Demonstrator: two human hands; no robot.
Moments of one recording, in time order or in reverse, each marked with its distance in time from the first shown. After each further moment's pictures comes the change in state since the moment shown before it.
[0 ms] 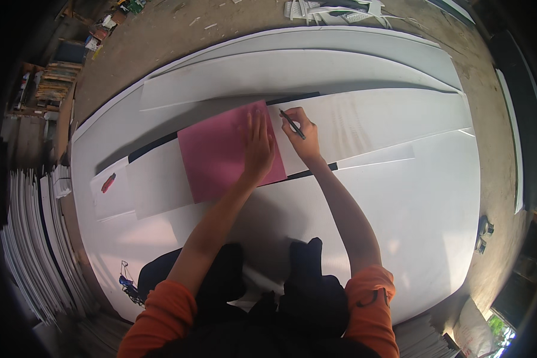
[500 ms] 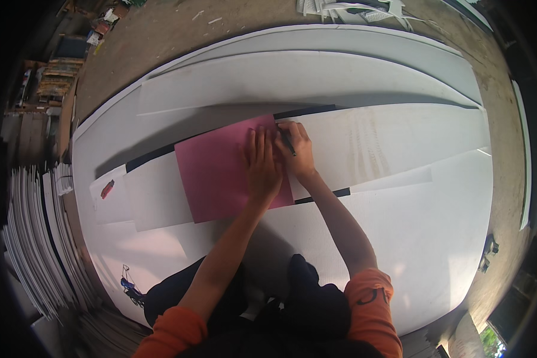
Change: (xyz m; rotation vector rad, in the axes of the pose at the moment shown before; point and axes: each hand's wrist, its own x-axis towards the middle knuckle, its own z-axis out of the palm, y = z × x) left_hand 0.010 -0.003 0.012 0.104 0.009 -0.093; right_hand 0.023 0.044 0.044 -0.081 -0.030 -0.089
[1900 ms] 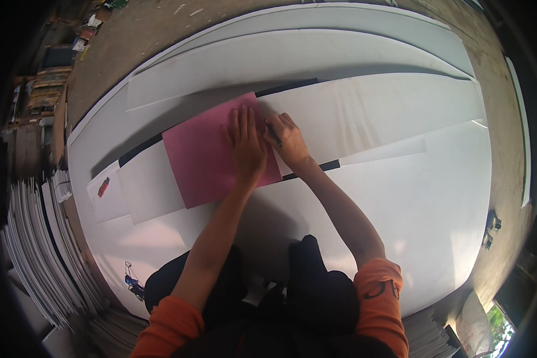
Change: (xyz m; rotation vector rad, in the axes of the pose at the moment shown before) left_hand -0.003 0.001 0.001 0.069 -0.003 0.038; right_hand -0.026 -0.012 -0.028 -0.100 -0.139 -0.120
